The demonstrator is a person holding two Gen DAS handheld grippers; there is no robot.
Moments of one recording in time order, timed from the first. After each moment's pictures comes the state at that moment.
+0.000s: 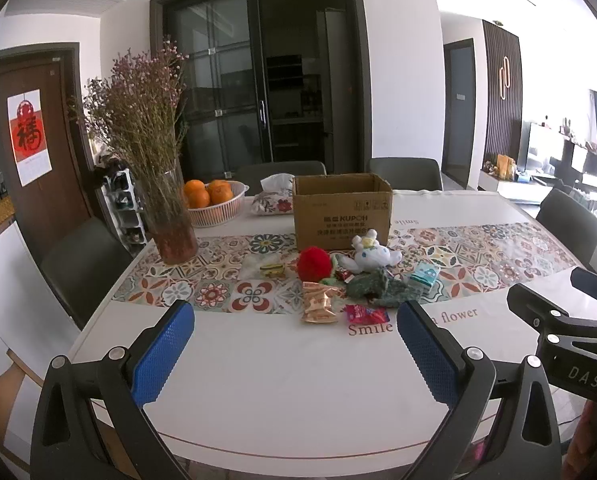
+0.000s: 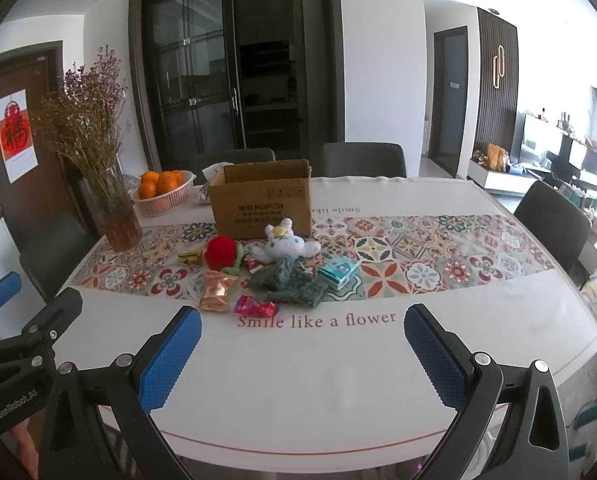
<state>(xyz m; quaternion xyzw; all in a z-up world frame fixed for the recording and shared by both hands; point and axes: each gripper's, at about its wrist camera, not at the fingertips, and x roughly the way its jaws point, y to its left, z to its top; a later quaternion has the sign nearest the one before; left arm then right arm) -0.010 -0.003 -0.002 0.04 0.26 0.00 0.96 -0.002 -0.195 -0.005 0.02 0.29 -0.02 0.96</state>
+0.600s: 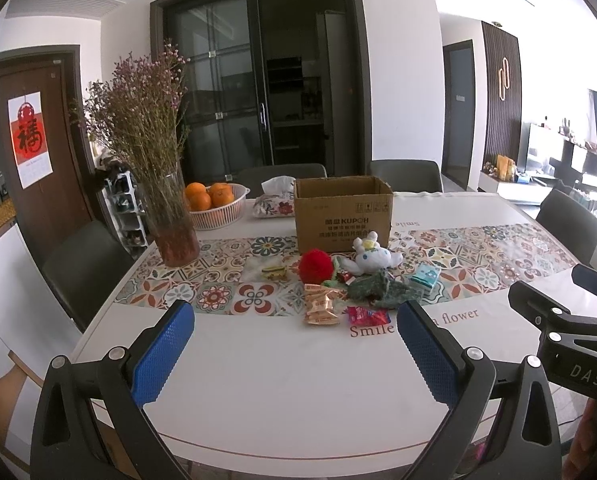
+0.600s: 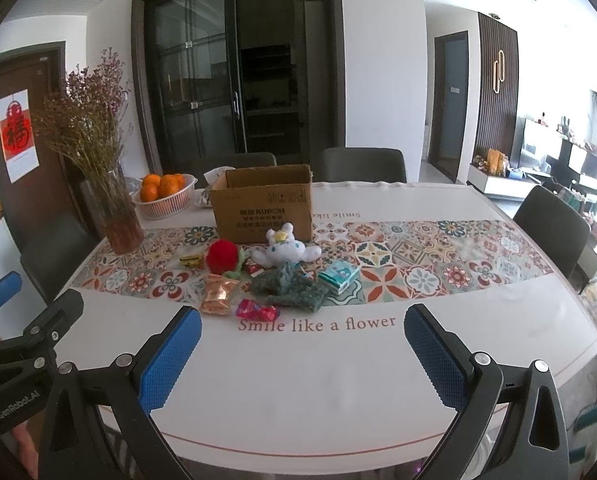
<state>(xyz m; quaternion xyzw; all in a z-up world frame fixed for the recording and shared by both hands) -0.011 0.000 0.002 0.04 0.26 -0.01 0.96 -0.006 -0.195 -0.003 0.02 0.28 -0.02 0.96</state>
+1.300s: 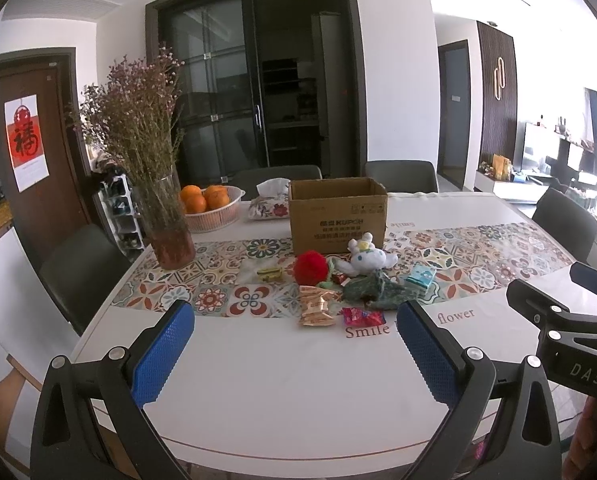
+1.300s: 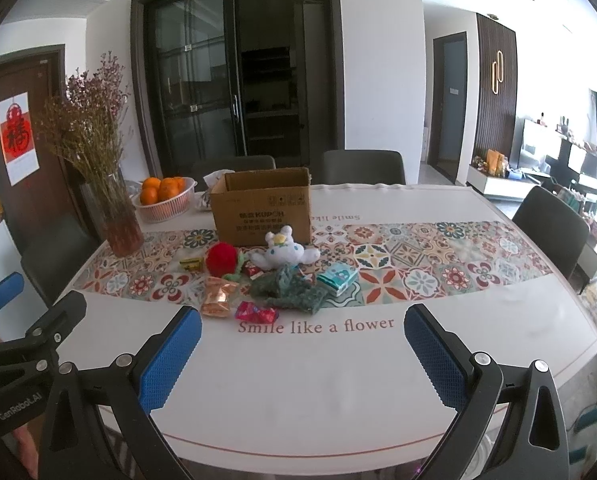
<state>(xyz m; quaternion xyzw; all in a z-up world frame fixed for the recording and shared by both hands) -0.014 -0.002 0.007 0.04 0.26 -0.02 0.96 -0.009 -0.193 -0.001 0.02 0.28 -0.02 0.96</state>
